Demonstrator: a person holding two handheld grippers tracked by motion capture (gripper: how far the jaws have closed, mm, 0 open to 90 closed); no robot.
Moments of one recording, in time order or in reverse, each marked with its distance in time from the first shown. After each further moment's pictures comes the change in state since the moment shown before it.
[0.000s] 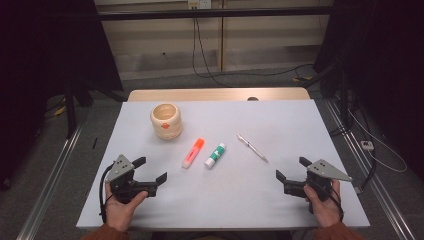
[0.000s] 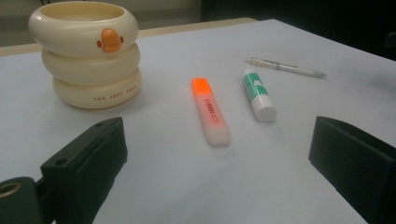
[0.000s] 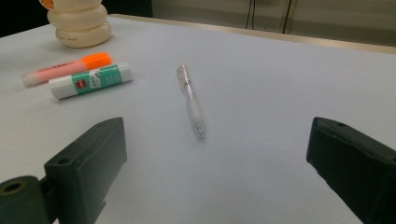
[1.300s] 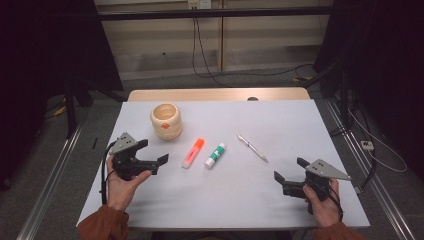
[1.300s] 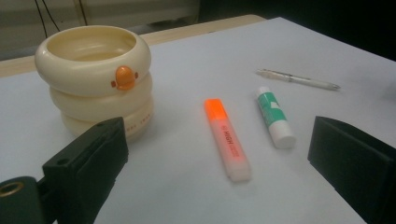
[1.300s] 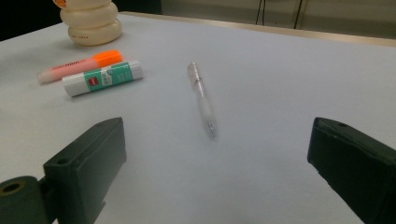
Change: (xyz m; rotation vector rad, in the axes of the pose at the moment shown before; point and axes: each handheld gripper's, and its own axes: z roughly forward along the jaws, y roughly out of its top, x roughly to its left) left arm 0.026 0.049 0.030 0.066 -0.015 0.016; right arm 0.002 0.000 0.001 0.020 0.039 0.009
